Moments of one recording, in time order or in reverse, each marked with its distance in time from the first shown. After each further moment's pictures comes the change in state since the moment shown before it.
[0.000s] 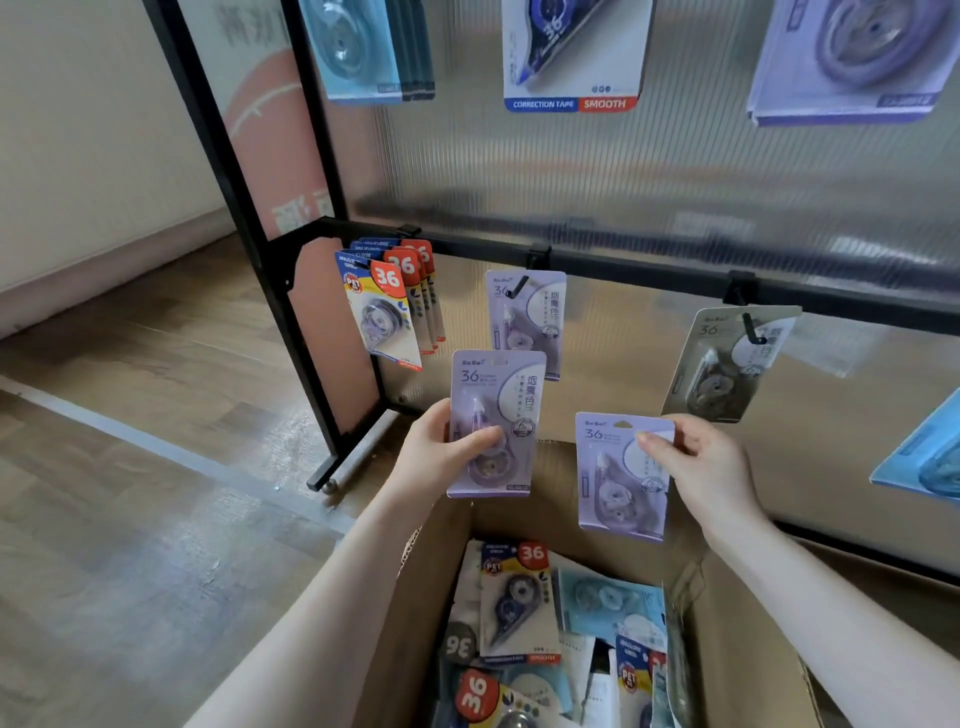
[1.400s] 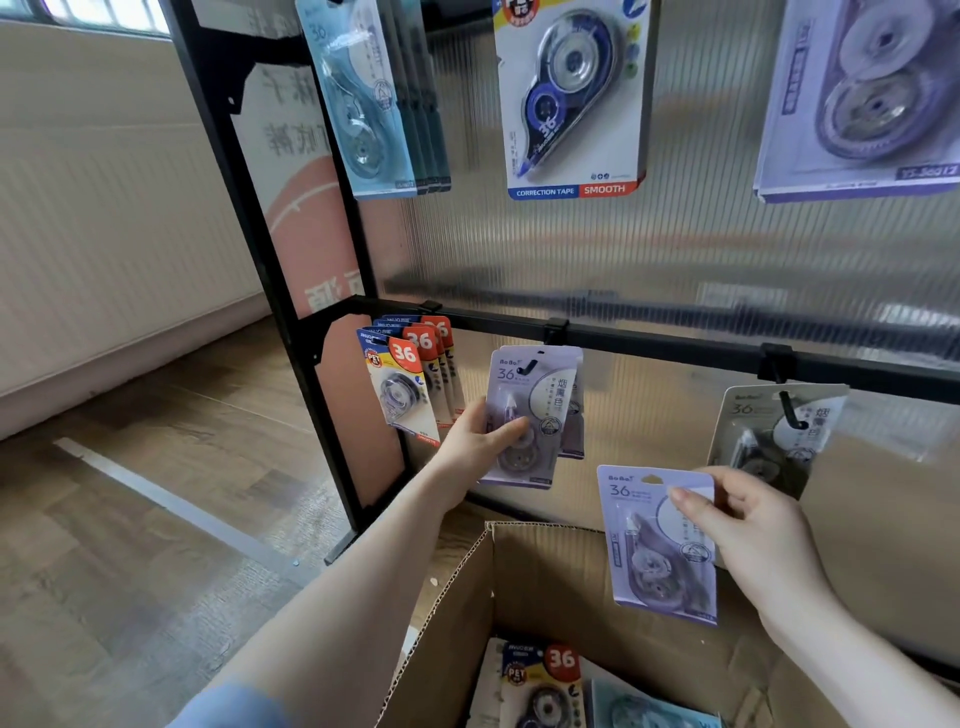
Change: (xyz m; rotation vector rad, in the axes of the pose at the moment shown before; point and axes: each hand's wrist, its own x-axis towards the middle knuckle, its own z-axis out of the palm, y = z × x) left_hand 0.086 0.040 0.017 0.197 0.056 0.117; right_hand 0.023 -0.013 -0.007 0.054 -0.023 -0.128
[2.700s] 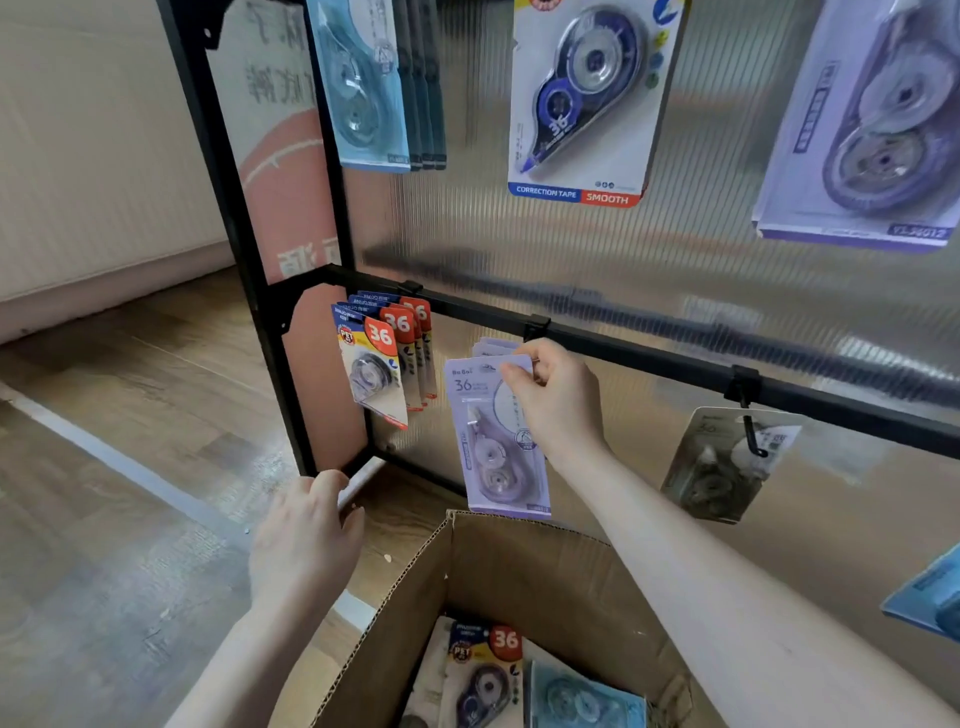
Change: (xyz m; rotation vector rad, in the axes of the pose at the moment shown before) left_hand -0.107 -0.026 -0.059 0.980 0.463 -0.226; right_hand 0.063 -0.079 0.109 -0.217 -0.113 -0.271
